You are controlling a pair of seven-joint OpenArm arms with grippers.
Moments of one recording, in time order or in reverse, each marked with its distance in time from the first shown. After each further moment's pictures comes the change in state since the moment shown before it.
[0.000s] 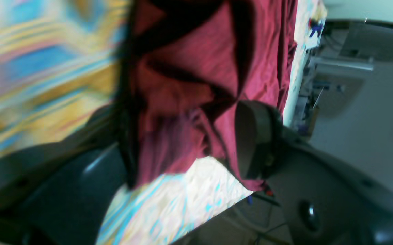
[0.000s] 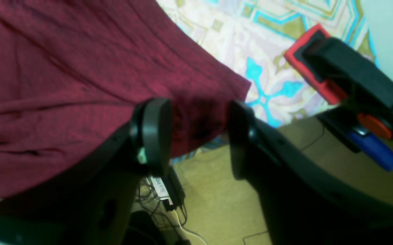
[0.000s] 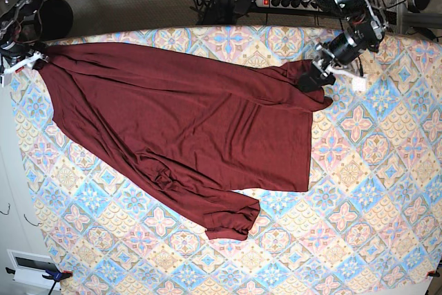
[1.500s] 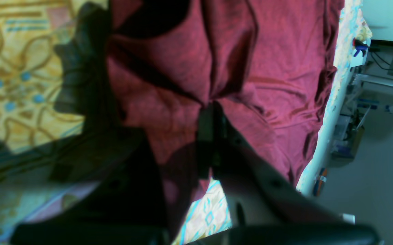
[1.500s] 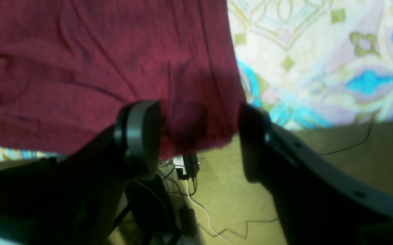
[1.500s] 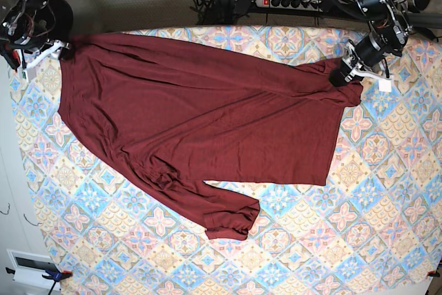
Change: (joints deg) left arm -0.1 -10.0 -5.4 -0.7 1.2 0.4 0.4; right arm -8.9 0.4 -9.2 2.4 13.3 0.0 -5.6
